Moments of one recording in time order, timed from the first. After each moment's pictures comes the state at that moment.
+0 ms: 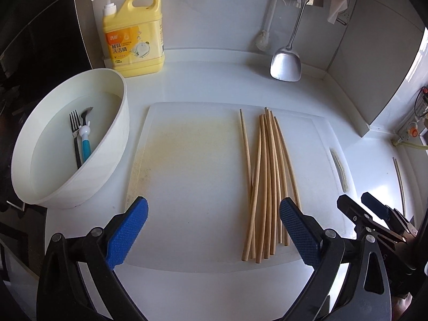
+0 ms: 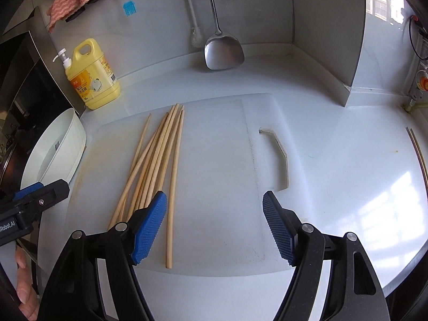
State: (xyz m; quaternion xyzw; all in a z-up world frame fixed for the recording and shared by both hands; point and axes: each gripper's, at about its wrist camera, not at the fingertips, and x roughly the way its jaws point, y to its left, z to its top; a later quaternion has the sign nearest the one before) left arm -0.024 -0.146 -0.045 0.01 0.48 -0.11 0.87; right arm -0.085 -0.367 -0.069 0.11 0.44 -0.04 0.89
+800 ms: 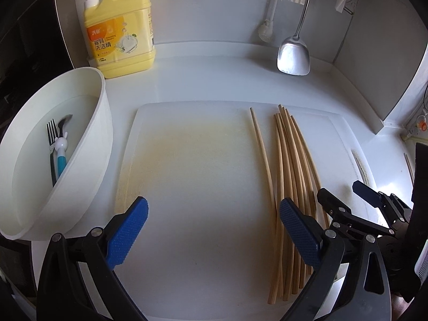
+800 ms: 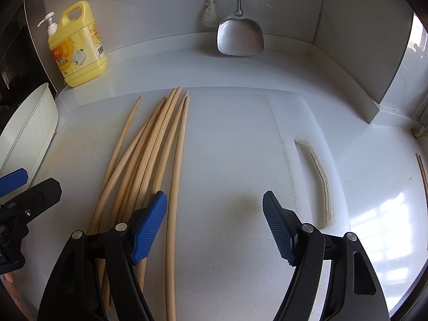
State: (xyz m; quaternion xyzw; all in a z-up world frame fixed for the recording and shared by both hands) left arm 0.022 -0.148 -0.088 0.02 0.48 -0.13 0.87; right arm -0.016 -0.332 -0.114 0.03 0.47 -0.07 0.88
